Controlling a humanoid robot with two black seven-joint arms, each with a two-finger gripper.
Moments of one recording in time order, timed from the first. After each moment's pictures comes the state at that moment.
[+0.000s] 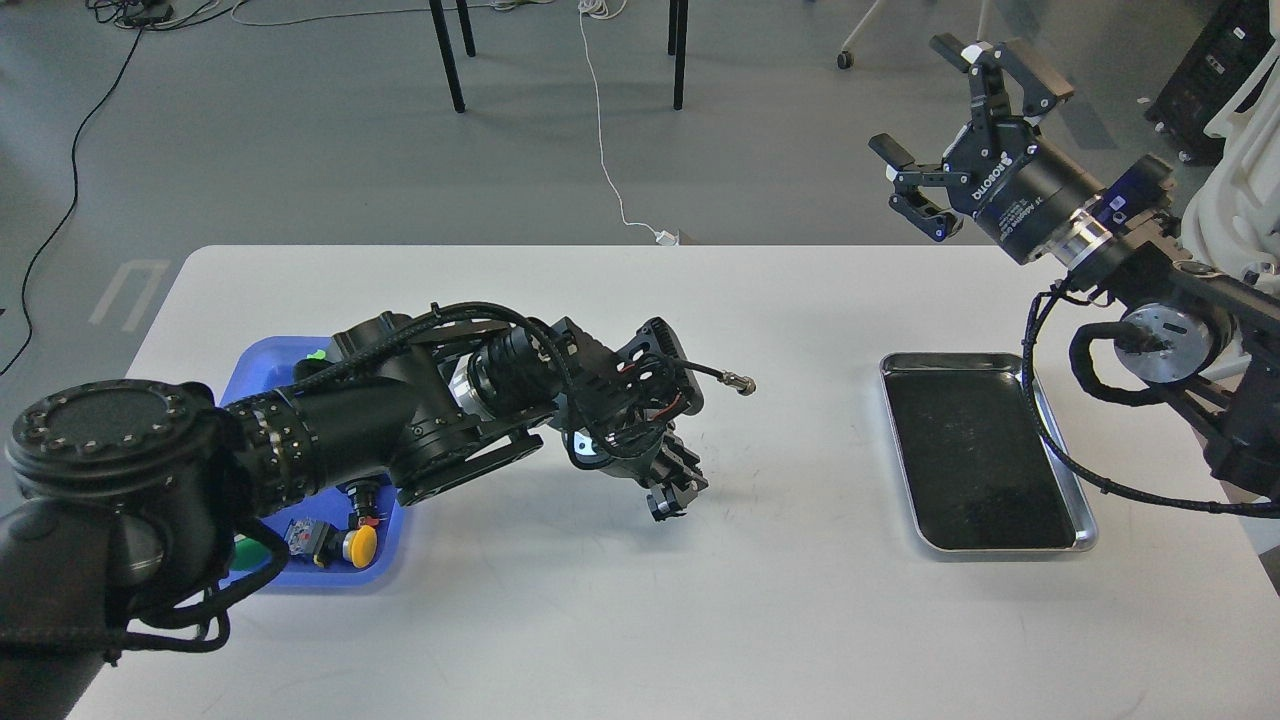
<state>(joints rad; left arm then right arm) -1.09 -0.04 -0.08 -0.80 2.18 -0.49 -0.49 0.93 -0.57 0.35 0.90 -0.10 0.49 0.49</state>
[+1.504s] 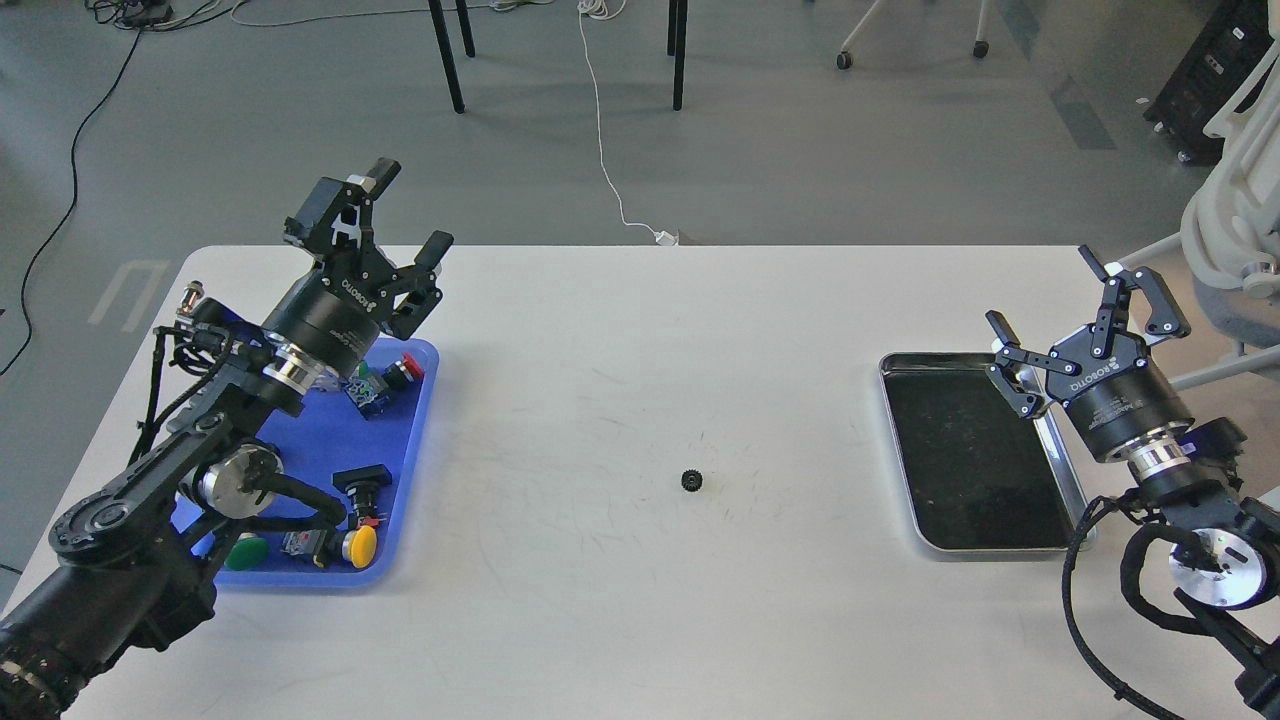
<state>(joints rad) -0.41 0.30 -1.08 -1.01 0.67 -0.41 -0.49 0.29 -0.56 0.84 1.02 -0.09 0.49 0.49</state>
